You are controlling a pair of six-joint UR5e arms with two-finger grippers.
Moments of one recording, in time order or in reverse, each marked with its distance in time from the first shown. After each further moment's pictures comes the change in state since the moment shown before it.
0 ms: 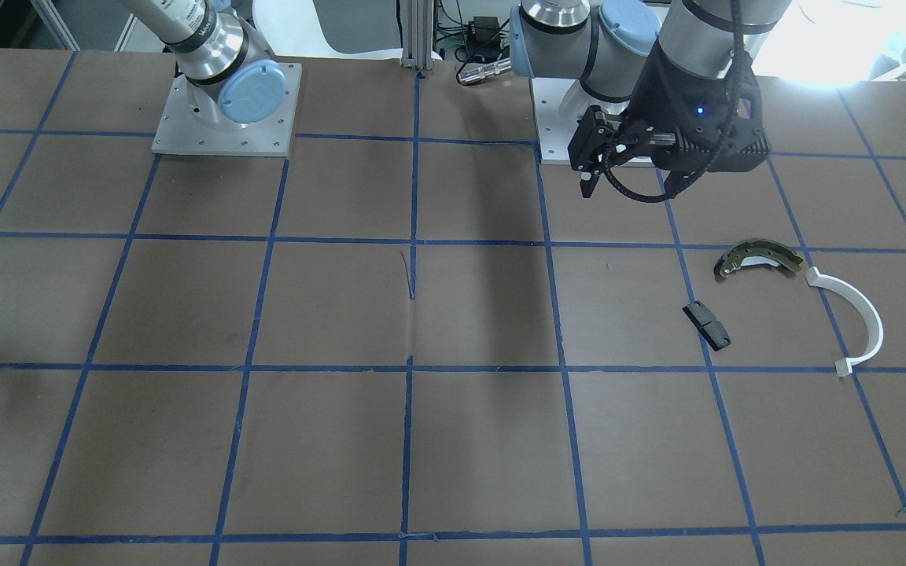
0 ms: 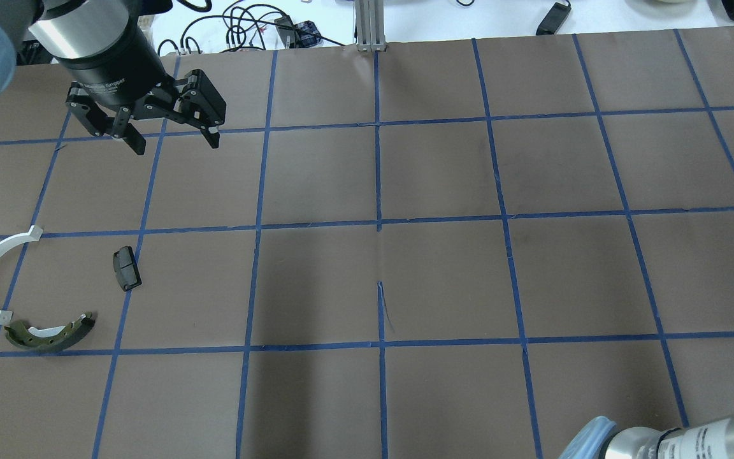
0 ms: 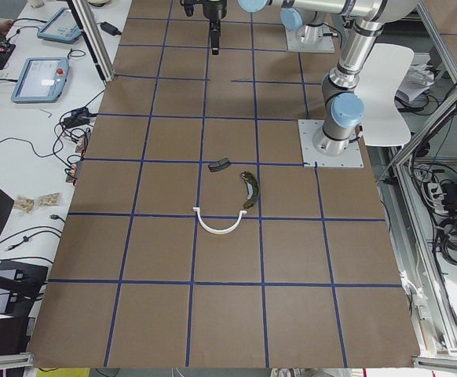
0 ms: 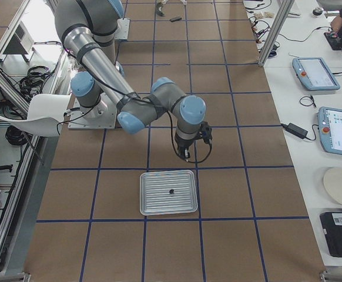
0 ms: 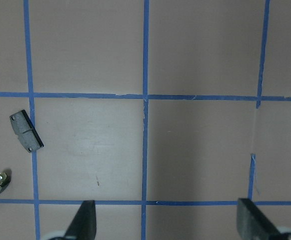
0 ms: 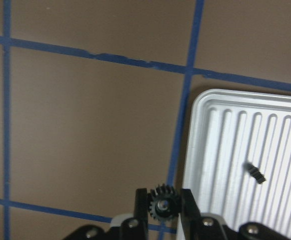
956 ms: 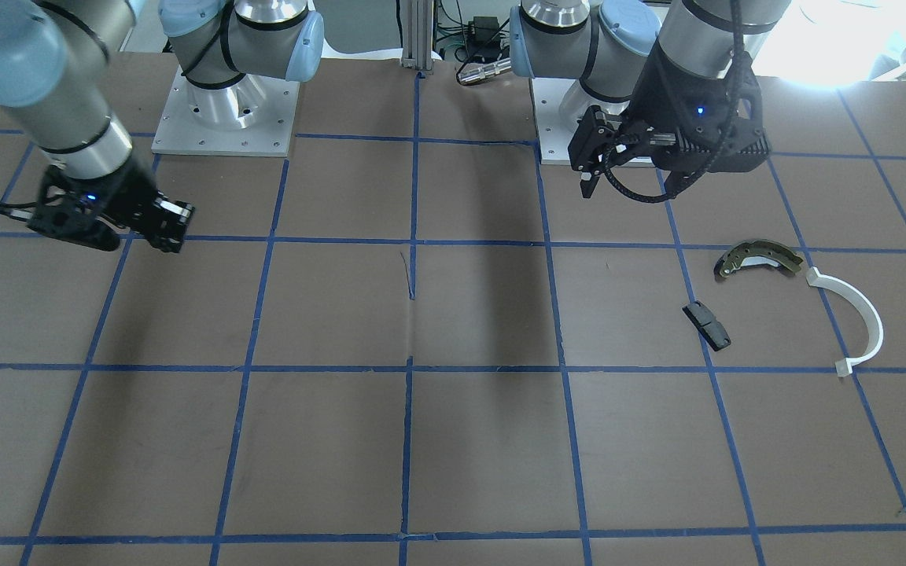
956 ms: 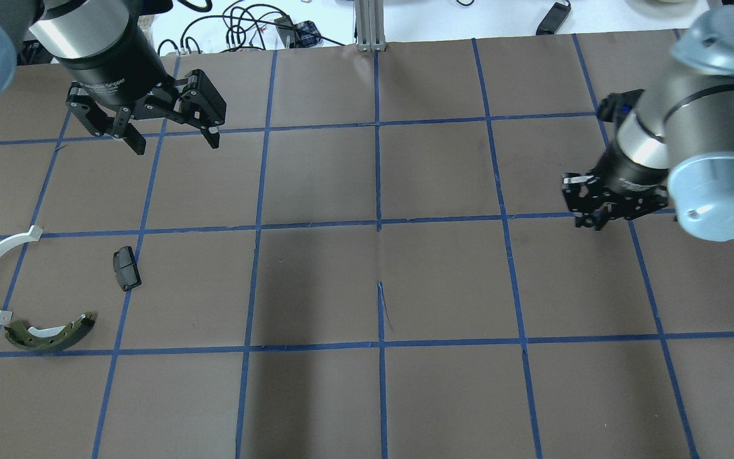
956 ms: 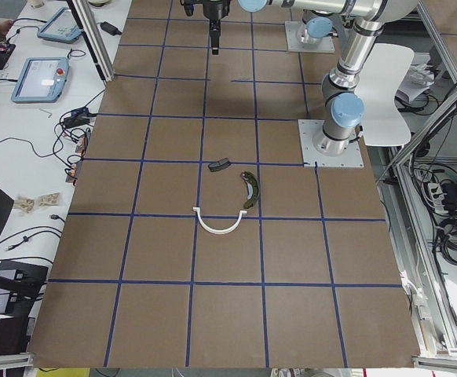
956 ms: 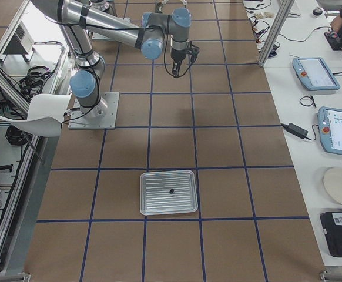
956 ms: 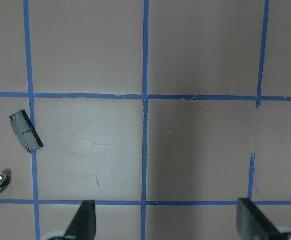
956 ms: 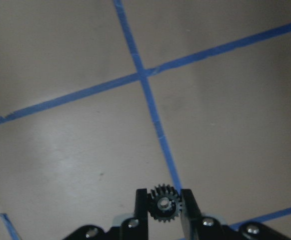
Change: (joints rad) left arm 0.000 0.001 -0.001 0.001 0.000 0.001; right arm 0.831 -0.143 0.283 -0.212 0.051 1.270
